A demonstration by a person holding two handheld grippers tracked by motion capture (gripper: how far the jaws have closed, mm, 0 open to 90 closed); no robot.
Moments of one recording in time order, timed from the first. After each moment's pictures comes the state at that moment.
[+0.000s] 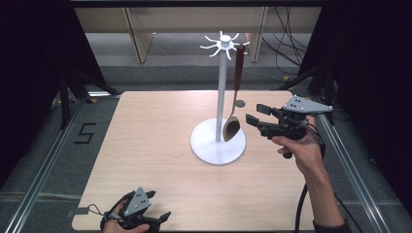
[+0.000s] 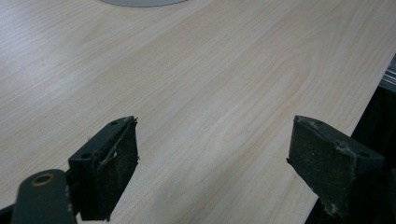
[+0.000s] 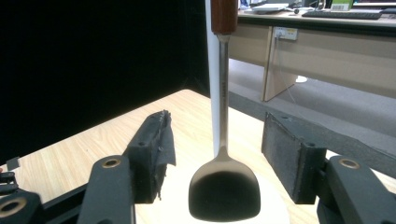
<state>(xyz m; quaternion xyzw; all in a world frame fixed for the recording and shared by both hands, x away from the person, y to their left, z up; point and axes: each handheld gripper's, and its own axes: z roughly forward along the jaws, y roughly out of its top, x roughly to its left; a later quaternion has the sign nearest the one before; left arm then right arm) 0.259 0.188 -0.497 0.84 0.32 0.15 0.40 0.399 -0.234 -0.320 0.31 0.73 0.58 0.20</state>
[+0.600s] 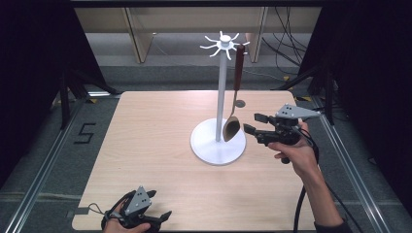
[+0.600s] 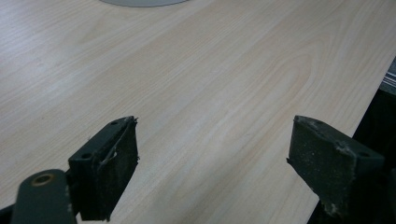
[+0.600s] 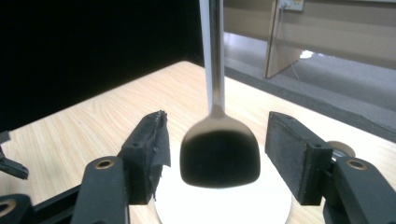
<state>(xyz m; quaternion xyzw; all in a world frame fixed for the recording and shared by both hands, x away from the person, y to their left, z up) 0.260 0.187 -0.497 0.84 0.32 0.15 0.41 0.410 -0.234 -0.355 0.32 0.76 0.54 0.18</state>
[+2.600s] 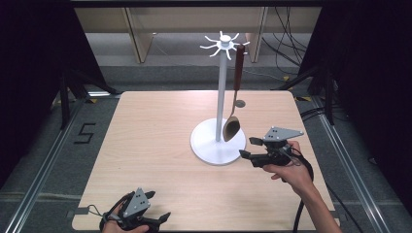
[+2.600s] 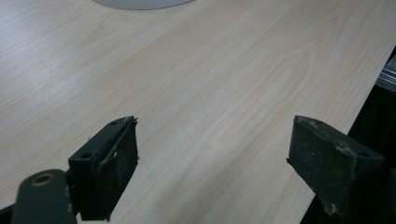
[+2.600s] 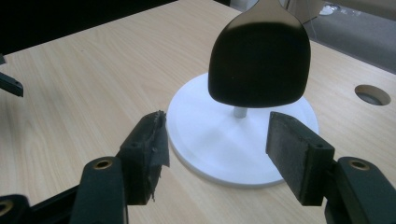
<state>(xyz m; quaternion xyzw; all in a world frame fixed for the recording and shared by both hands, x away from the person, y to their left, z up) 0.256 0.188 -0.496 0.84 0.31 0.16 0.42 0.385 -0.225 -0.402 0.30 0.82 0.46 0.16</state>
